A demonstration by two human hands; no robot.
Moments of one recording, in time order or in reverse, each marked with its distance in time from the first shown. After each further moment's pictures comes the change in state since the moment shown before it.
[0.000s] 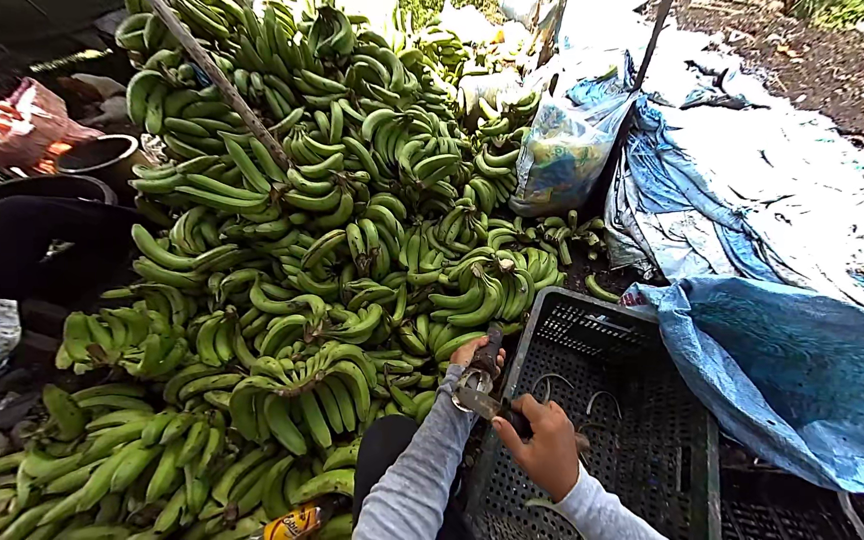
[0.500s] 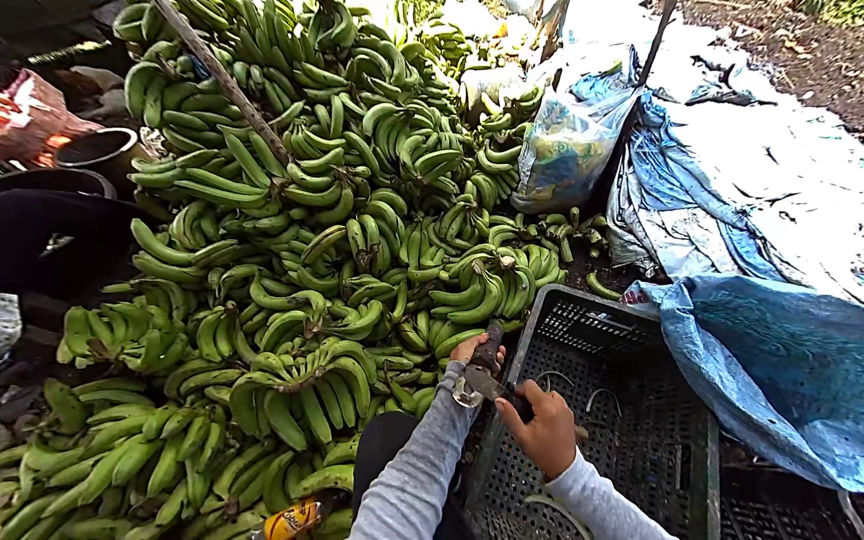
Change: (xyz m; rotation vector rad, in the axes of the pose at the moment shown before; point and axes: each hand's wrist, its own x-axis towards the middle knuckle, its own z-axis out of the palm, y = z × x) left_hand 0.000 -0.002 -0.005 0.018 0.007 -0.016; right_hand -0.003 0.004 0.010 0.020 0.012 0.048
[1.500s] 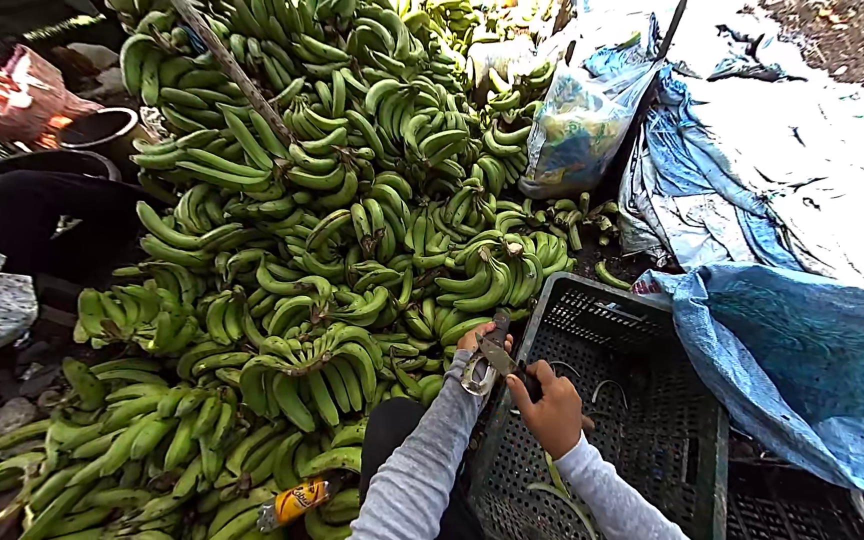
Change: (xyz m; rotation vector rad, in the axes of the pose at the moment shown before) left_hand 0.007 -0.005 -0.005 -0.036 -0.038 0.032; right_hand 0.001 0.000 0.005 -0.004 -0.008 0.051
